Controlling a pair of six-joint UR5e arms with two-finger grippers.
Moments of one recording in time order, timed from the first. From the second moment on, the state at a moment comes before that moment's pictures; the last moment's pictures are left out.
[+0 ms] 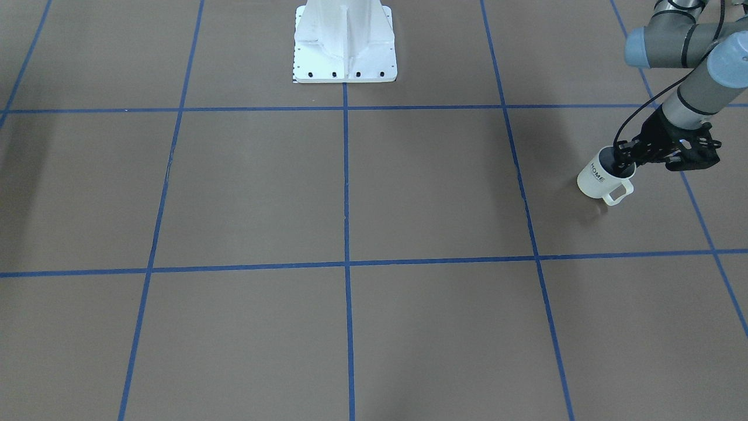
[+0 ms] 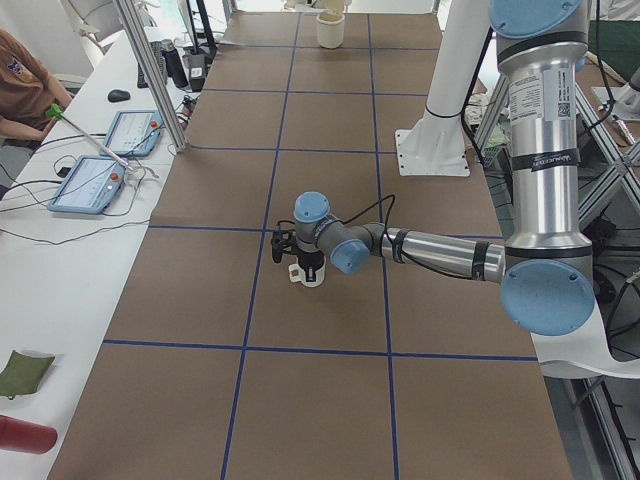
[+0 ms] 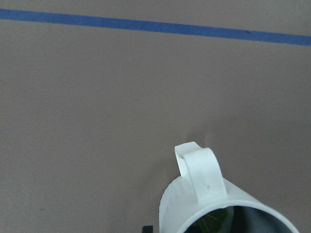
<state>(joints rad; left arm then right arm) -0.99 -1.45 -1.75 -2.11 -2.18 -0.89 1.59 -1.59 1.67 -1.49 2.34 -0.02</state>
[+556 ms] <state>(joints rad) -1.02 -1.45 -1.76 -2.10 -2.18 -0.89 1.59 -1.59 1.68 -1.49 2.35 -0.02</state>
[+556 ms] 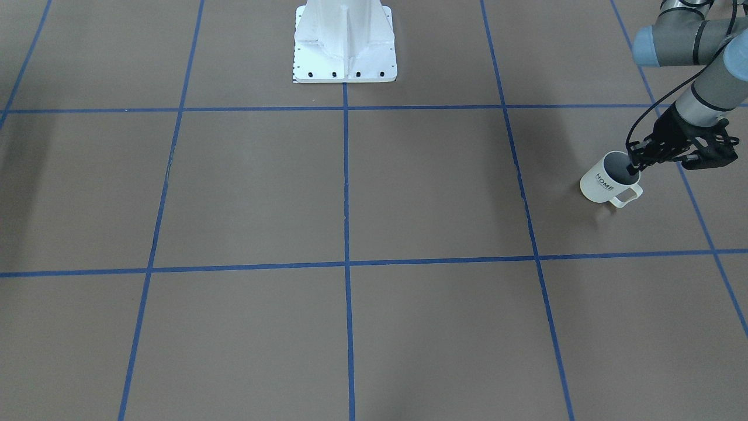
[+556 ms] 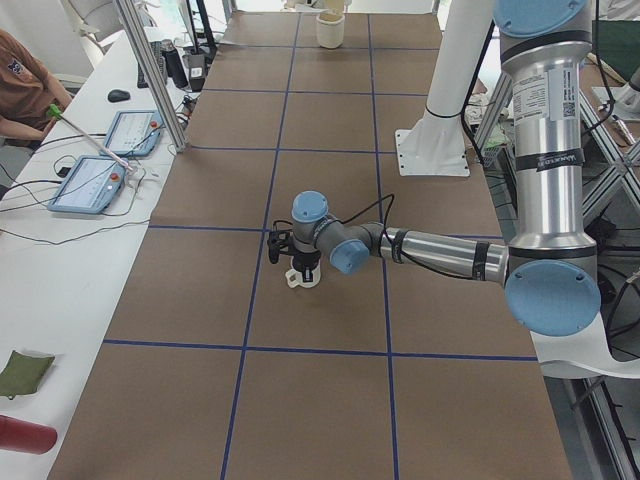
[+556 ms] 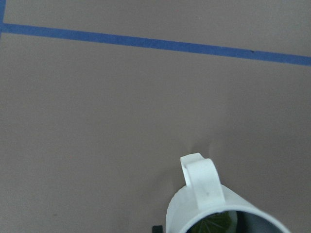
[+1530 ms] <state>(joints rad) -1.21 -1.87 -1.79 -1.60 -2.40 -0.91 1.53 -1.56 1.65 -1.27 2.36 0.09</state>
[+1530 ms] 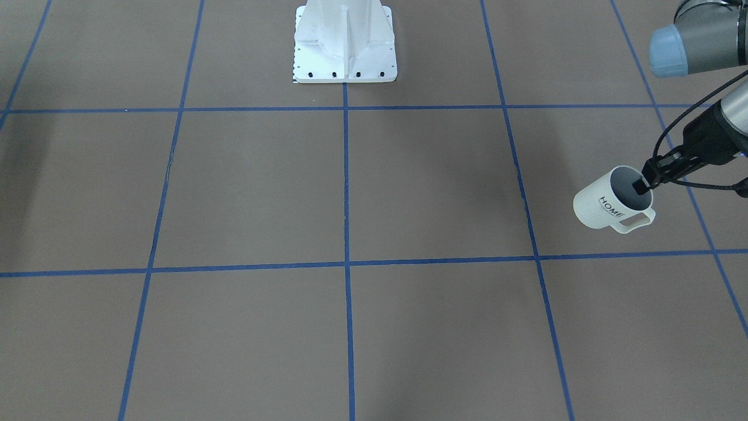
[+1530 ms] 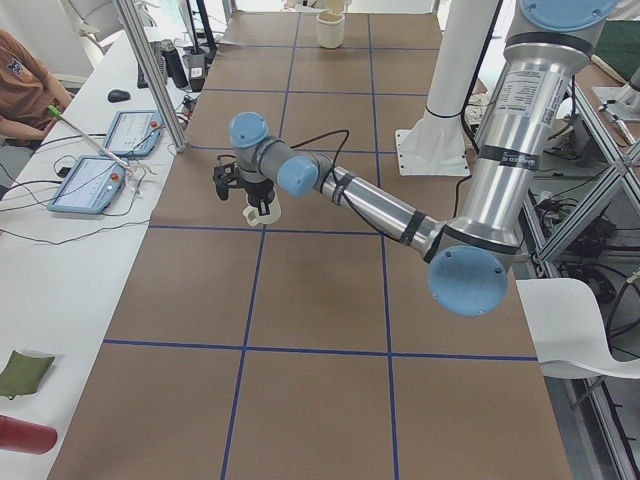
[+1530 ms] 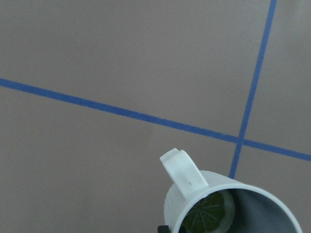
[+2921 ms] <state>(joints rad) -0.91 -2.43 -1.49 -1.54 -2.30 -1.47 0.76 -1.15 1.71 -0.73 1.79 0.69</state>
